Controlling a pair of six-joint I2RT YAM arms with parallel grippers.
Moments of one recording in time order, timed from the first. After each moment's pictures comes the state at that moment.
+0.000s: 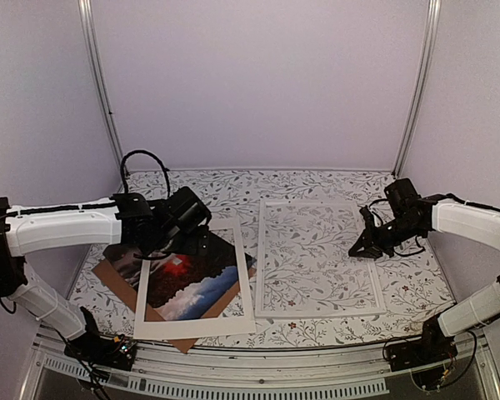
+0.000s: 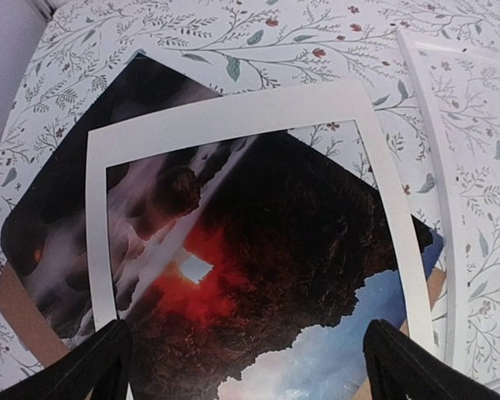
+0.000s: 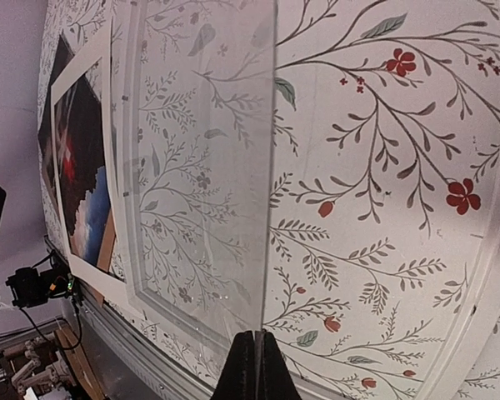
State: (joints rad) left arm -0.94 1.45 1.07 -0.74 -0.59 -0.79; right arm 0.29 1.36 0.84 -0.61 -0.56 0.42
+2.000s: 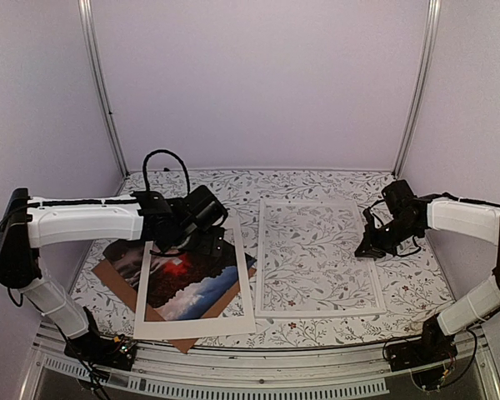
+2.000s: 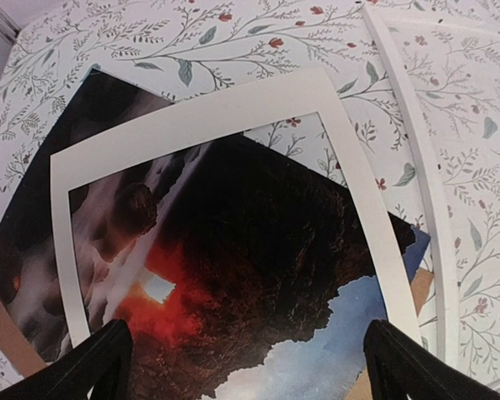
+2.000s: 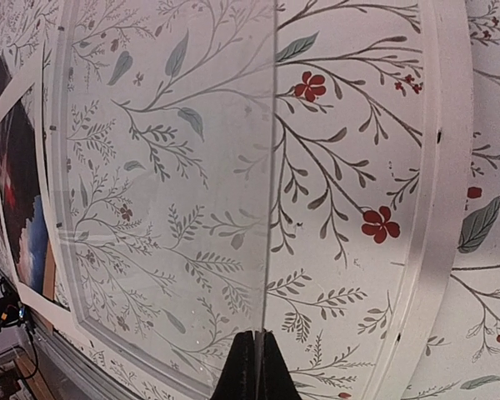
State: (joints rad) left arm -0.95 1.58 1.15 -0.68 -0.55 -0.69; right arm 0.27 1.42 0.85 -0.60 -0.37 0.37
